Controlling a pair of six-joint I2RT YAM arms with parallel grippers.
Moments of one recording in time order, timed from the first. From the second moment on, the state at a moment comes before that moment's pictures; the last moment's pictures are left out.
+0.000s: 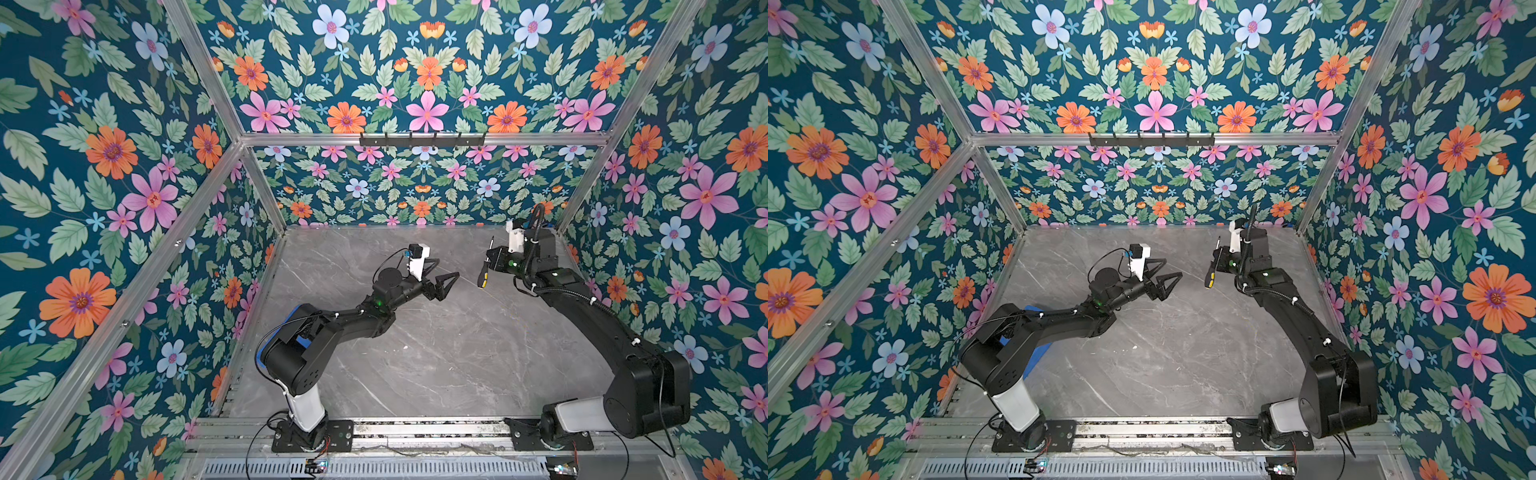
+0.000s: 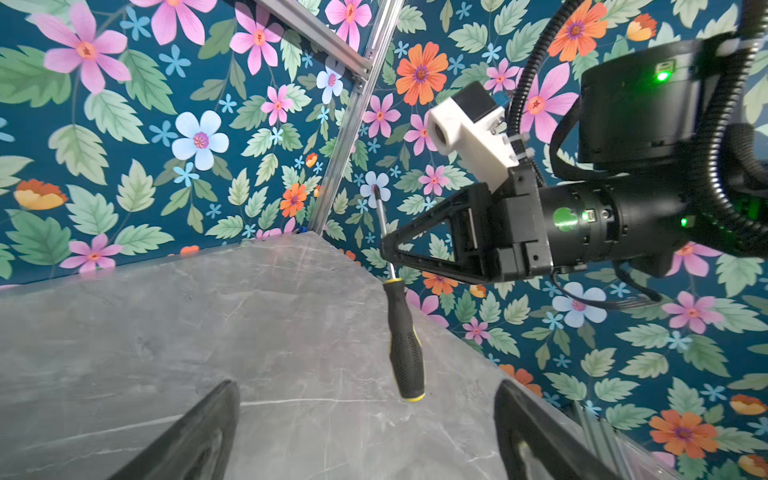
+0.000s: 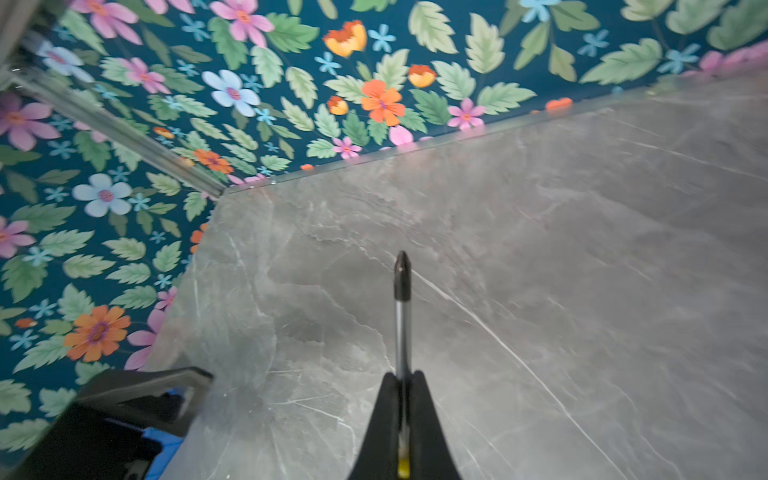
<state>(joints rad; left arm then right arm) -0.69 1.76 0.89 0.98 0.38 -0.43 0.21 1.41 1.13 -0.21 -0.25 0.40</state>
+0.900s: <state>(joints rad) -0.65 1.82 0.91 1.05 0.45 -0.58 0.42 1.48 1.23 -0.07 -0.38 0.29</state>
